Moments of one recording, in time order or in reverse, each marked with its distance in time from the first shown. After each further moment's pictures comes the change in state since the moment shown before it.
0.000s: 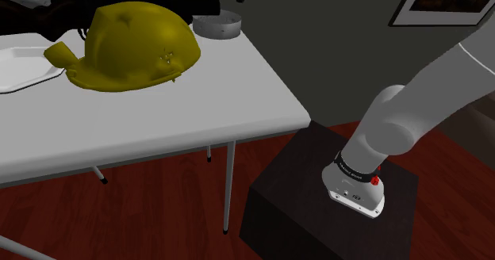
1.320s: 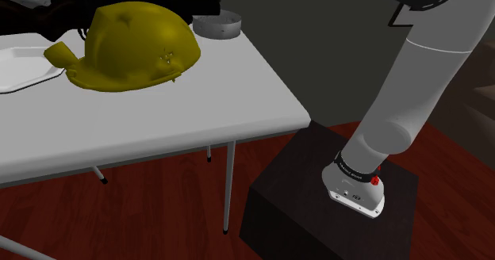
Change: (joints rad) arm -0.047 0.433 -0.064 0.388 0.011 0.030 -0.116
